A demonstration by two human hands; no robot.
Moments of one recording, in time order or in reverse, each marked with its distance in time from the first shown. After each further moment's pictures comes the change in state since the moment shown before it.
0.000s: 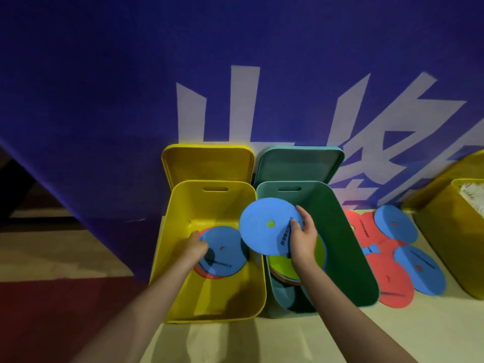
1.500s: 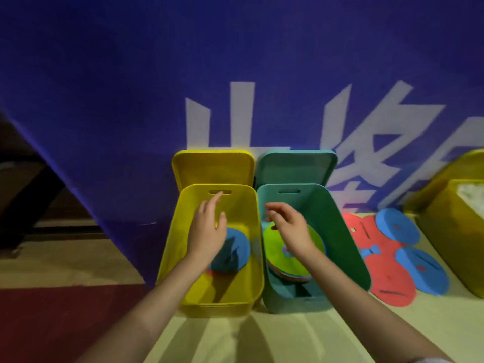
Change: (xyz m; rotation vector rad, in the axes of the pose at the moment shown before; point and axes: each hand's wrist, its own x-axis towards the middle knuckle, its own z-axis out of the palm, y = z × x) left_hand -0.122 0.070 -0.034 -0.026 0.482 0.815; right_hand -0.029 -0.043 -0.007 -0.190 -0.492 -0.309
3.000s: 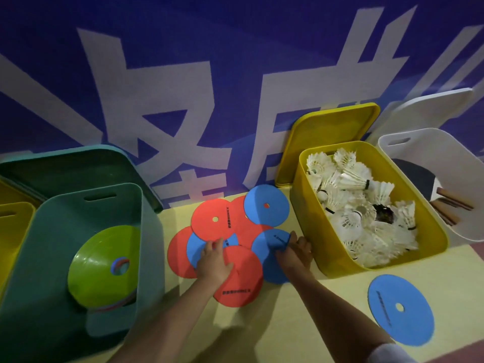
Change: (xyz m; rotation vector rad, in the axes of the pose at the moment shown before) left_hand -0.070 0.178 0.478 0.465 -0.753 -0.348; right_hand 0.016 0.304 -0.437 -1.007 0.029 0.708
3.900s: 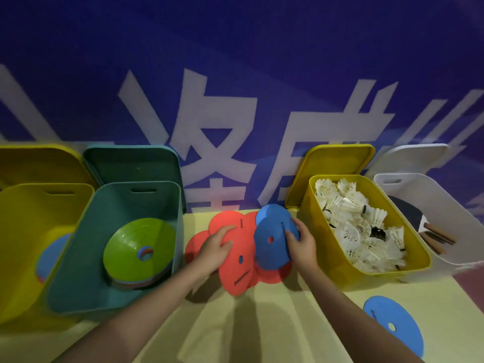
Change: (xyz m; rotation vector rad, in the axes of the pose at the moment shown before) left_hand -0.073 -0.003 -0.099 -0.696 0.124 0.271; right_hand -0.083 -0.032 -0.095 0.909 0.183 -0.339
